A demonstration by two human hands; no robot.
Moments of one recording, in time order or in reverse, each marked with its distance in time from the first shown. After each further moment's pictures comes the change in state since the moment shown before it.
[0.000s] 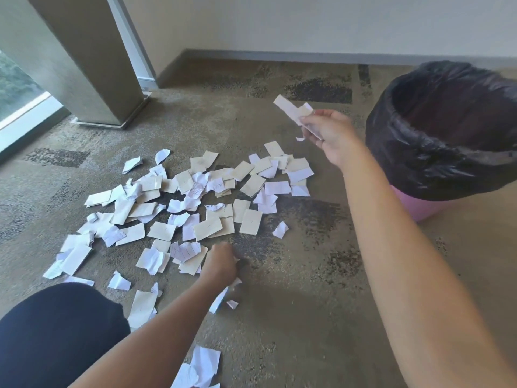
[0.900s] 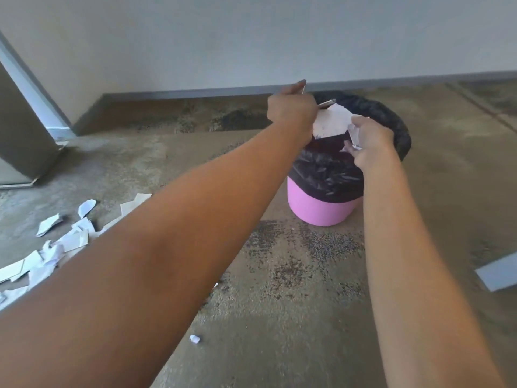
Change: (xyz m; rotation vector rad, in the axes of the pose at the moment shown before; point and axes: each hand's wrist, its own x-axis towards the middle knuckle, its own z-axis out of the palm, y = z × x) left_hand -0.031 0.389 -0.119 -1.238 0.007 0.345; right_hand -0.052 -0.092 -0.169 0.185 0.666 -0.070
